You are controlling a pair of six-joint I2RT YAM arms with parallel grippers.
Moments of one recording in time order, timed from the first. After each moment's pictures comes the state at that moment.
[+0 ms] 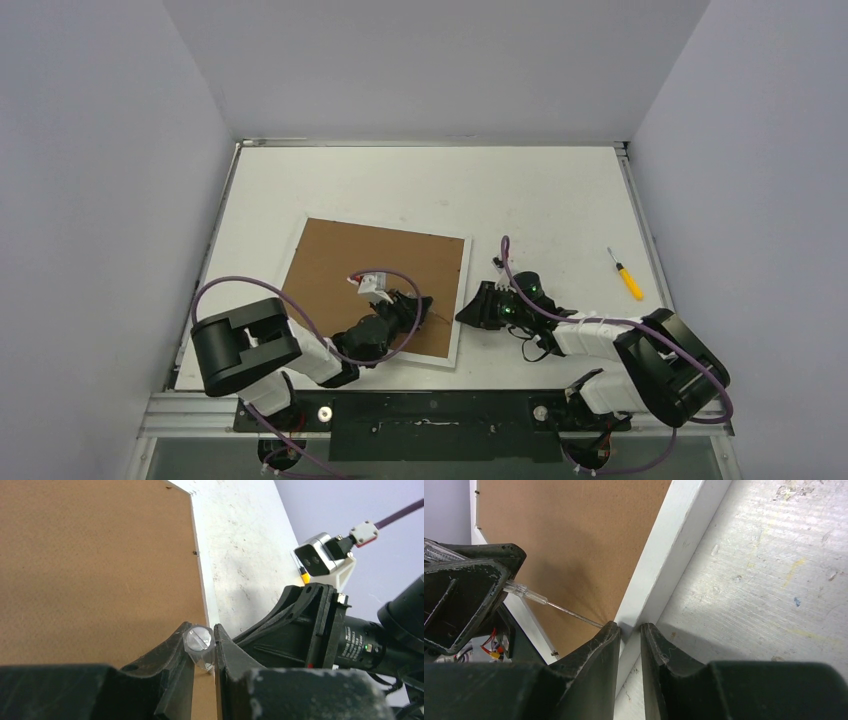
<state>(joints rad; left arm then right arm) -1.11 1.59 0.22 1.22 -0.55 -0.88 0.58 1.33 0.27 0.45 -0.39 0.71</state>
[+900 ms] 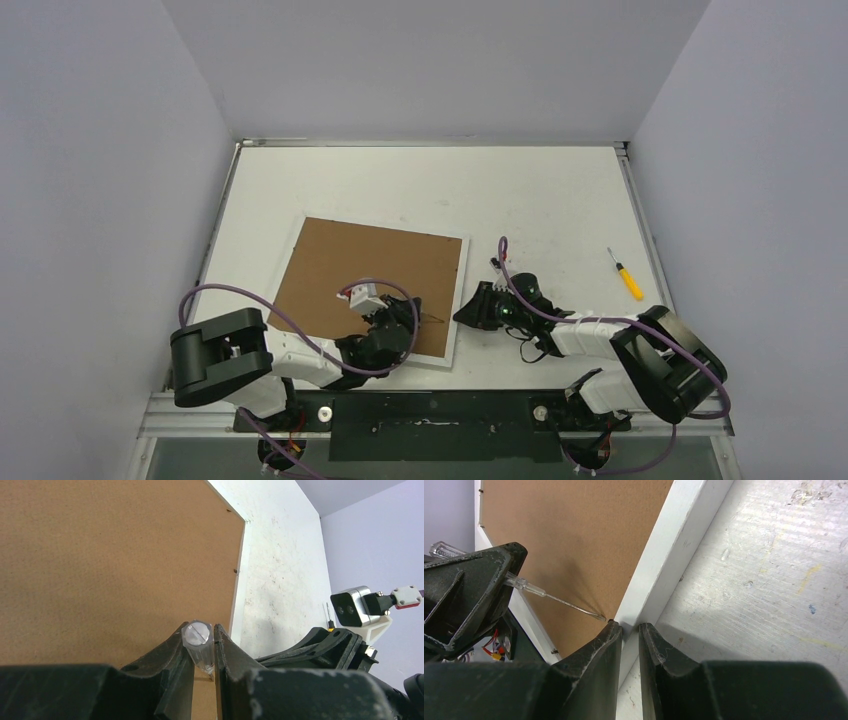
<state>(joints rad) -1.25 1.44 0.35 0.65 -0.97 -1.23 0.60 1.36 0.26 0.49 -0.37 0.73</state>
